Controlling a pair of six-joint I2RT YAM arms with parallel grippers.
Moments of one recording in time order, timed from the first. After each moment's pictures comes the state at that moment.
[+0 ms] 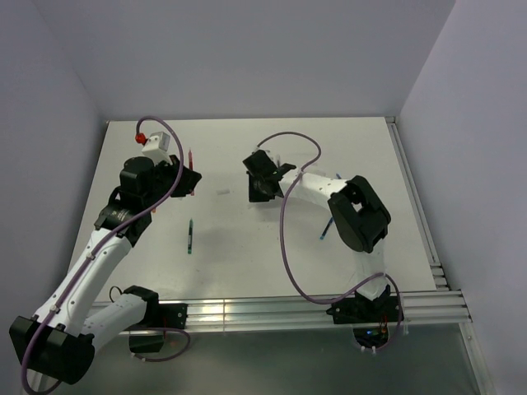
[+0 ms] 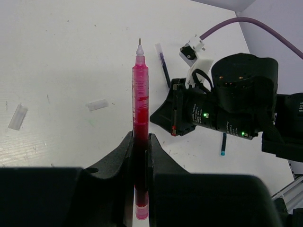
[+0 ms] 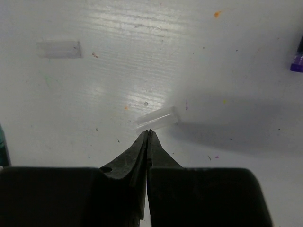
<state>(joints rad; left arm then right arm) -0.33 0.96 0.90 -0.26 0.14 -0.48 0.71 1.98 1.41 -0.40 0.11 0.61</state>
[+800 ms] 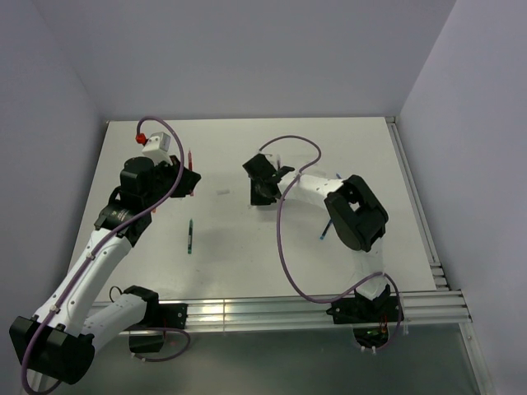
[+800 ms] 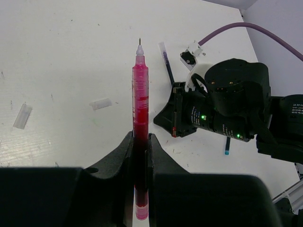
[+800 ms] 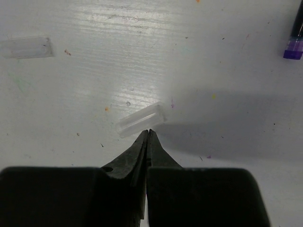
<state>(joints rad) -0.33 0.96 0.90 -0.27 0.13 -0.47 0.71 2.00 1.39 -0.41 0.15 0.64</state>
